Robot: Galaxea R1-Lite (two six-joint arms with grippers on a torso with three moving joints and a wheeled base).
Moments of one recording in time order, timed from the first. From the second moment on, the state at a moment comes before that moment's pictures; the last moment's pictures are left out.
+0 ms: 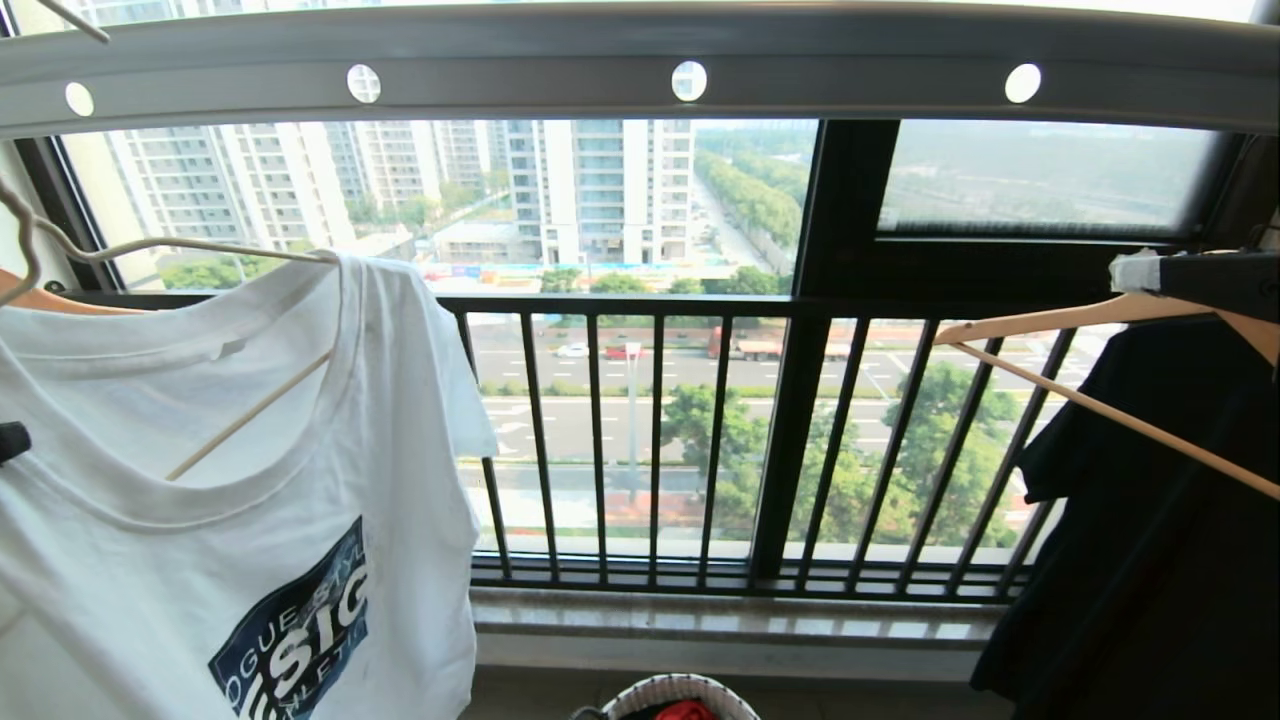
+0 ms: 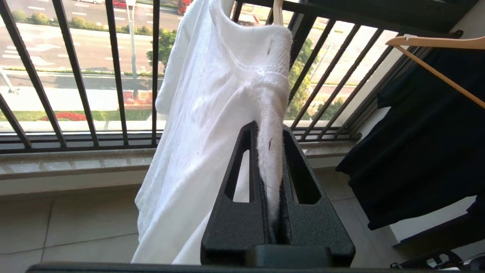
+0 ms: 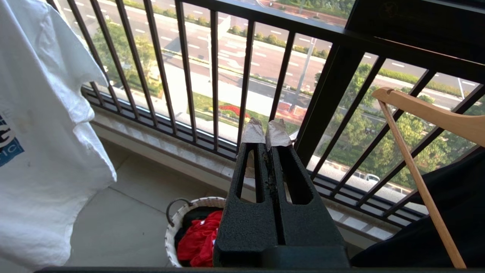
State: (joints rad) left arm -0.05 0.75 -0.99 0.37 -0.33 -0.25; right arm 0.50 1.15 -1.23 0.27 -0.17 0.01
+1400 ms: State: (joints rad) left arm -0.05 0.85 -0.81 0.00 0.17 -0.22; right arm 0.50 1.22 -1.22 0.27 -0.16 0.01
